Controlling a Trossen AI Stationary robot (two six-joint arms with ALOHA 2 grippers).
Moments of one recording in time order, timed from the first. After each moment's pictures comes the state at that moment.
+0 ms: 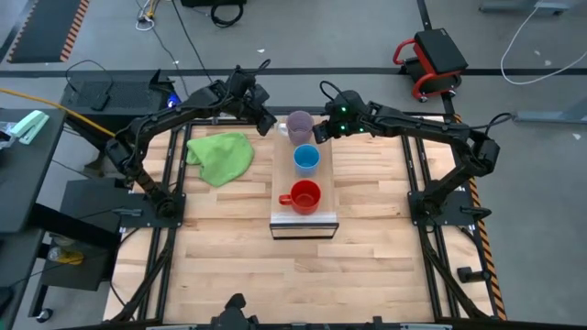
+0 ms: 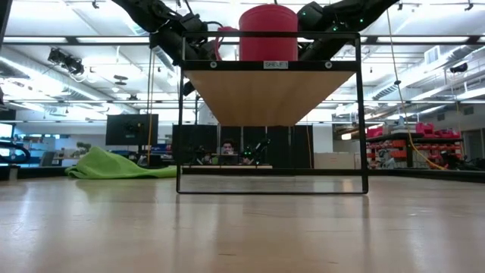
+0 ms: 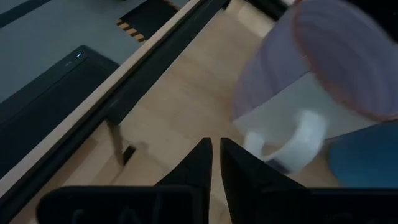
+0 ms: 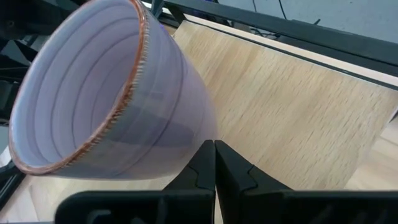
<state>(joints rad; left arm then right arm) 0.72 1.64 1.38 -0.51 0.36 -0.07 -0.53 1.51 1.19 -0.37 -0.10 0.58</state>
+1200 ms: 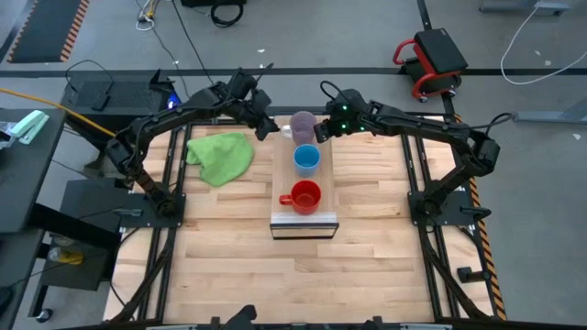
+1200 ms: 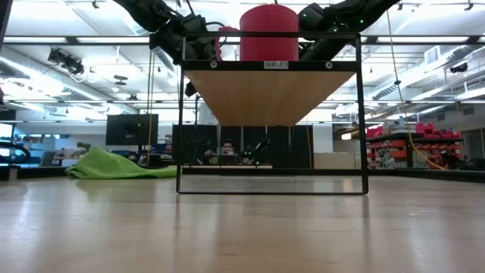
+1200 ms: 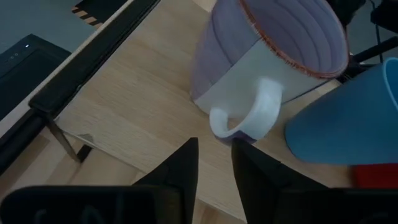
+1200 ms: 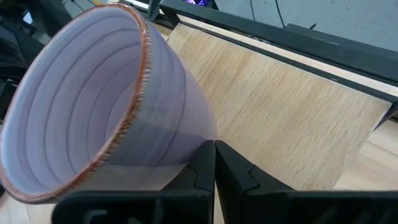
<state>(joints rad) 0.69 1.64 1.38 -0.54 0.49 -0.05 -0.54 1.51 1.19 -0.37 -0.10 0.55</state>
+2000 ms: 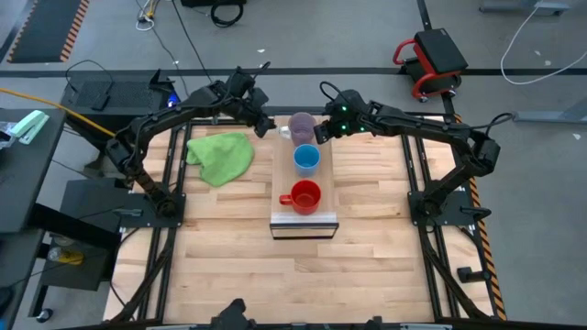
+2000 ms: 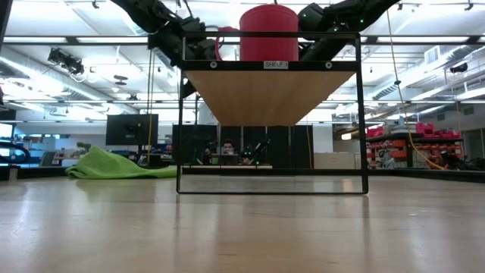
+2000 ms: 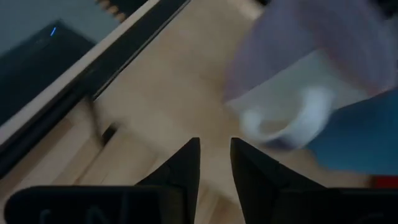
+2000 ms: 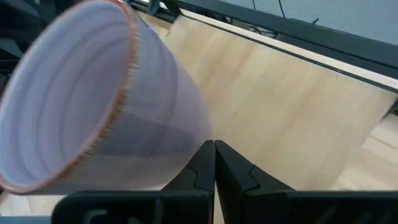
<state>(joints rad) 0.73 1.64 1.38 -0.57 0.44 -0.09 -0.54 1.51 1.19 -0.39 -0.11 0.55</state>
